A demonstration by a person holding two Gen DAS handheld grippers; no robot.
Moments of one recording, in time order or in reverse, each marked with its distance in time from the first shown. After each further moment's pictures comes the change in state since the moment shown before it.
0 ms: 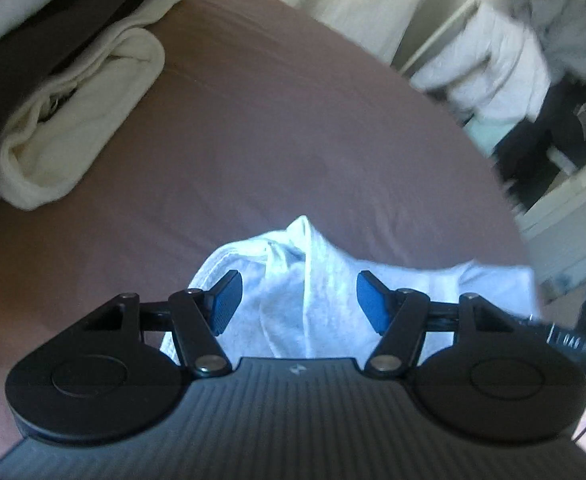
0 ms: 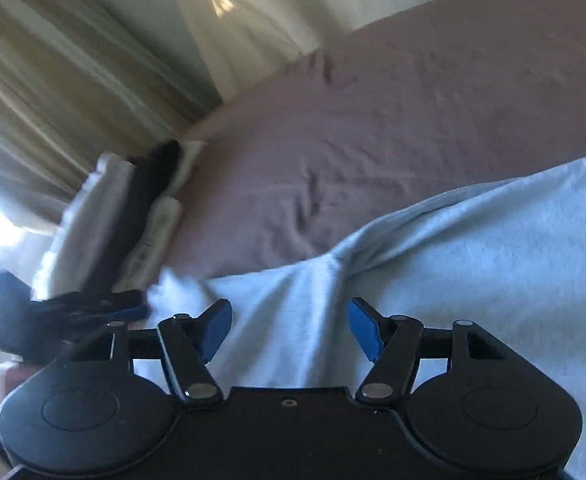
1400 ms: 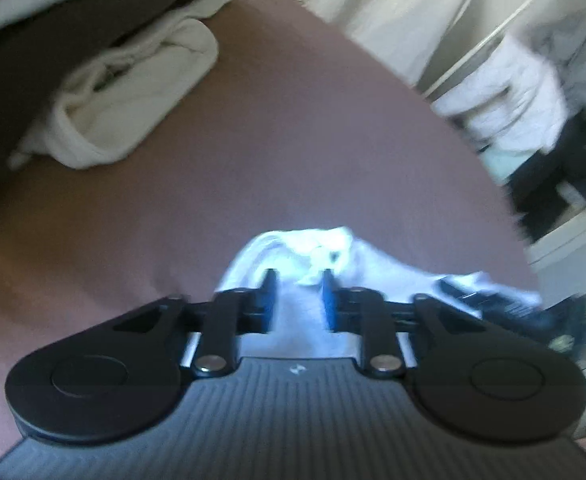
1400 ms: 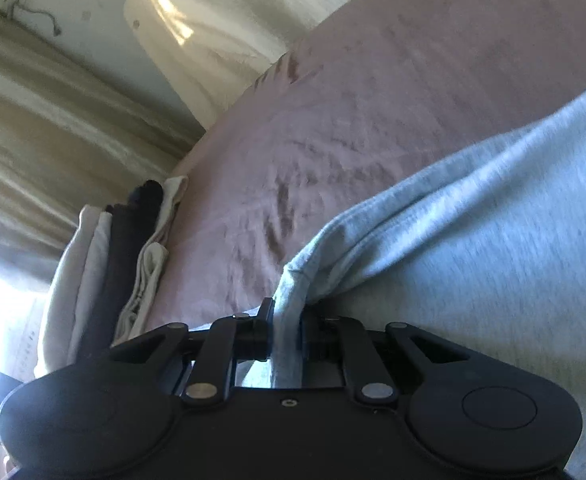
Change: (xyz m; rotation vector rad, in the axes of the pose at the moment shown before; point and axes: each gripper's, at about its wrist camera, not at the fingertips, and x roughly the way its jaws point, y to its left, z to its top) left arm -0.001 0.052 -0.017 -0.197 -0.037 -0.113; right arm 0.049 -0.044 -0.005 0.196 -0.086 0.097
